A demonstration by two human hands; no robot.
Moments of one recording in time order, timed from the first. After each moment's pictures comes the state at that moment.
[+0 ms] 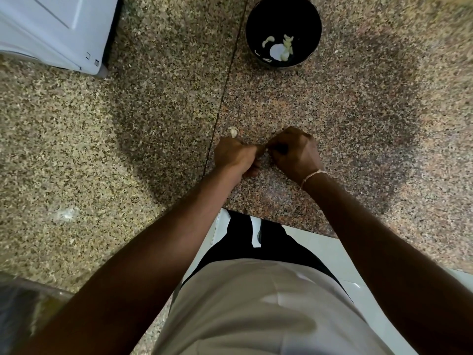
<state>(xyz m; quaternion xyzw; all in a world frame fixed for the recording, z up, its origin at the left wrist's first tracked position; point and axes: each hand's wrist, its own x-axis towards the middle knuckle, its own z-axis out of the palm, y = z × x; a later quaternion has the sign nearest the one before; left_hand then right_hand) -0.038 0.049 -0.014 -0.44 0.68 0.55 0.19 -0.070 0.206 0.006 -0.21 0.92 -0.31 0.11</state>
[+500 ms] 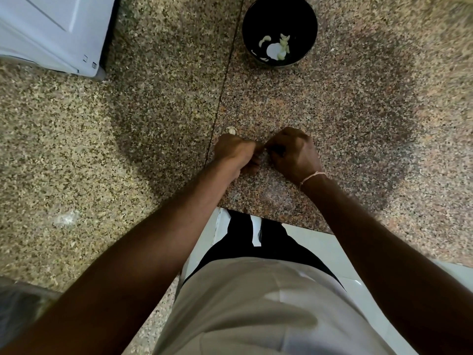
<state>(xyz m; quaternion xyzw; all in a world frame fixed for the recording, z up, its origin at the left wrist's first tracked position) -0.047 0.046 -0.012 -0.45 0.66 0.56 0.22 -0.064 0.207 0.005 -0.24 0.92 -0.31 0.08</state>
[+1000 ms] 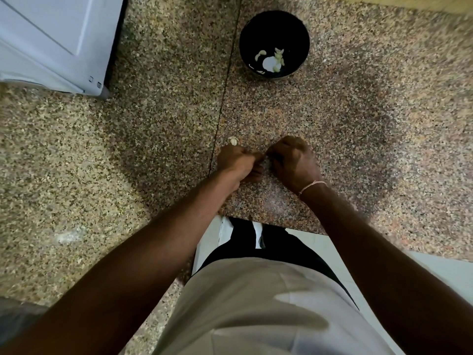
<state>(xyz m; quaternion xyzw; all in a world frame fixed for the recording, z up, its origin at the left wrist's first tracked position) -0.038 0.042 -0.009 -0.40 0.66 0.59 0.24 -0.055 0.203 0.006 -0.23 0.94 -0.25 0.08</state>
